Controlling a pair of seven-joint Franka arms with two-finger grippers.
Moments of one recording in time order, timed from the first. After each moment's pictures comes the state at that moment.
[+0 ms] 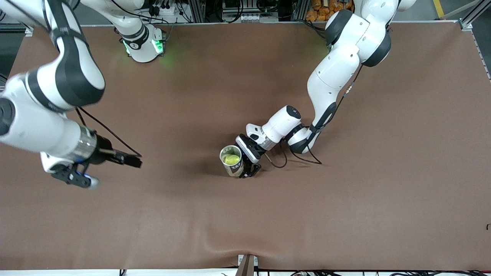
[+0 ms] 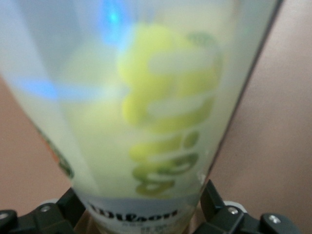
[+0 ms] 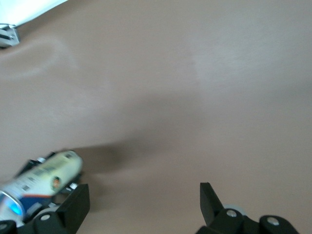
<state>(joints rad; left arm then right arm) -0.46 1.16 -0.26 -1.47 0.47 3.52 -0.04 -0.08 0.36 0.32 -1.42 0.01 1.79 0.46</state>
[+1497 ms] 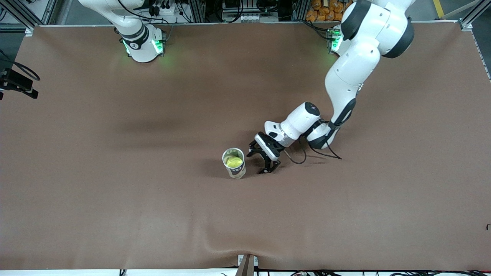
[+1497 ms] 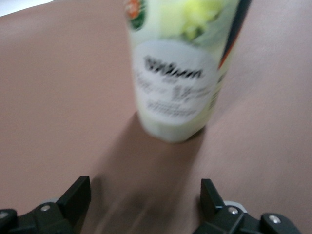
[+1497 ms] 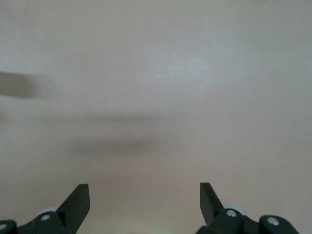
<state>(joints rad) -0.29 0.99 -0.27 -1.79 0.58 3.55 -0.04 -0.01 -0.03 -0.13 -1.57 0.01 1.50 -0.13</state>
